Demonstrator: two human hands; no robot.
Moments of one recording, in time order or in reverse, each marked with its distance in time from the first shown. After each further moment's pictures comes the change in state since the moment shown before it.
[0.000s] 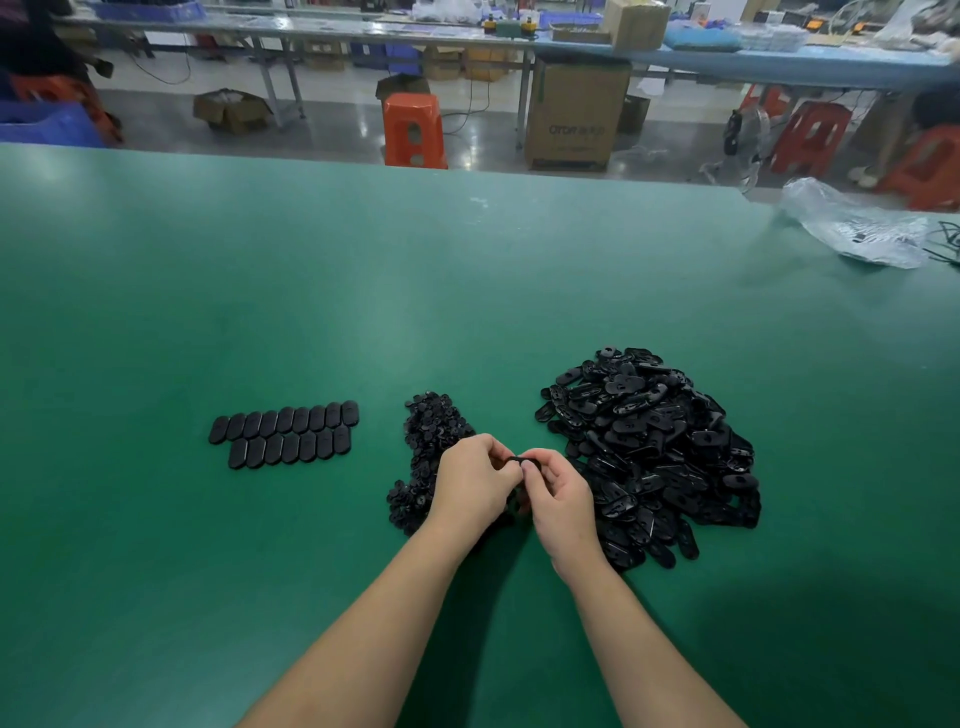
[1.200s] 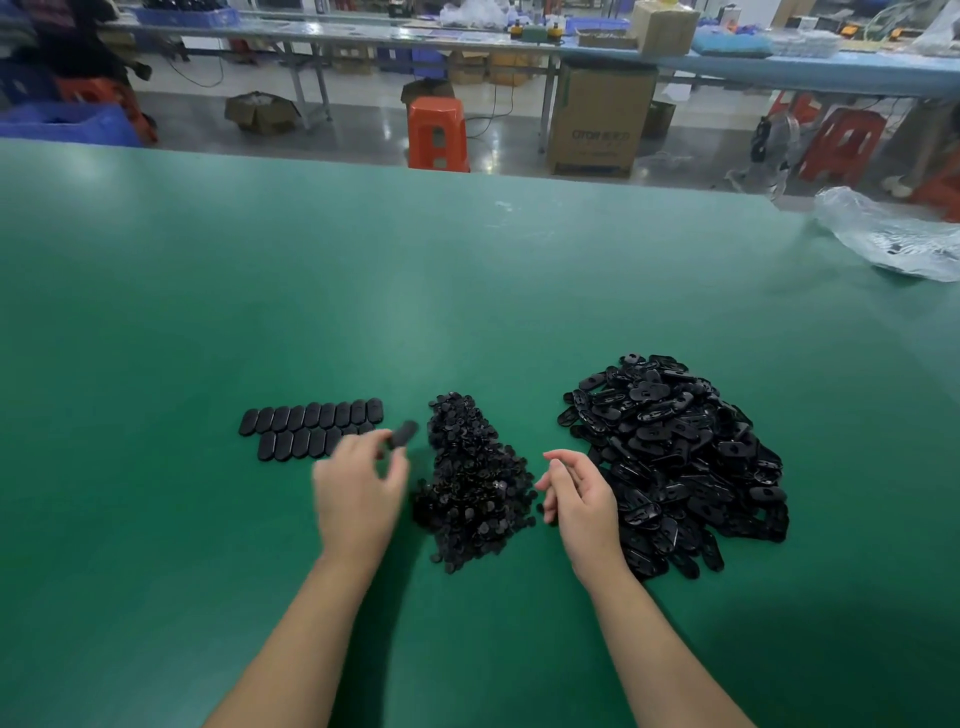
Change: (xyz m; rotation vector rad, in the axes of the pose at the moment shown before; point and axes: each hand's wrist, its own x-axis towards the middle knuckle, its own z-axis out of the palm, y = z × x) left_hand -0.006 -0.105 -0.077 0.262 0.601 0.186; right_hand -0.006 -0.009 0.000 0.004 -0.024 -0.004
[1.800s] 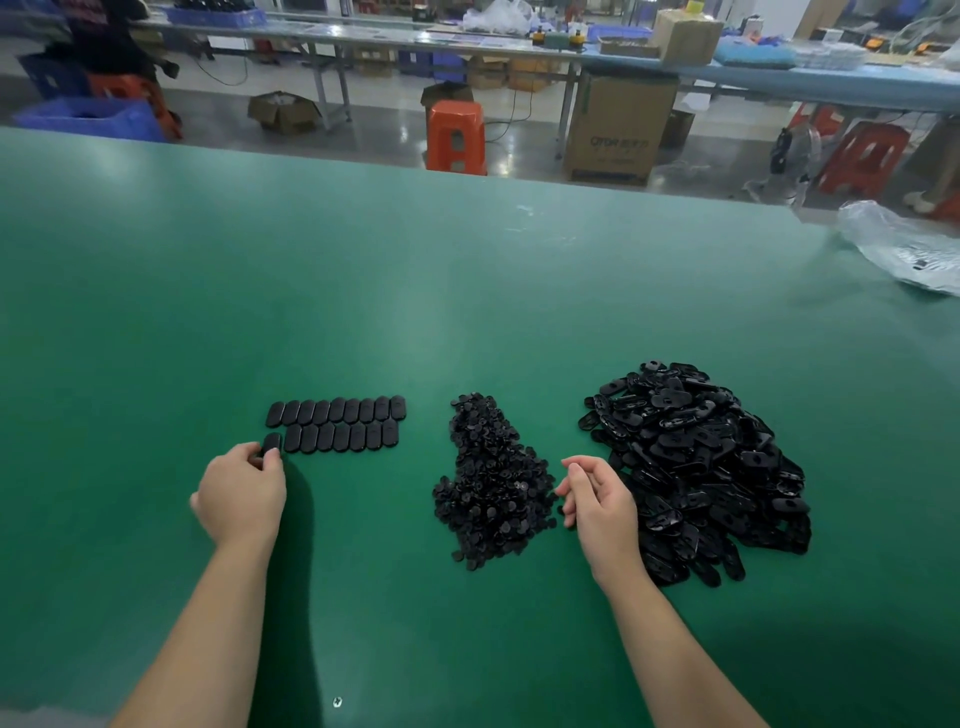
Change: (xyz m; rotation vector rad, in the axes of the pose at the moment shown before) left_hand 0.037 -0.115 -0.058 0.165 0.073 -0.575; right_hand -0.005 -0.006 0.003 -0.060 0.024 -0.007
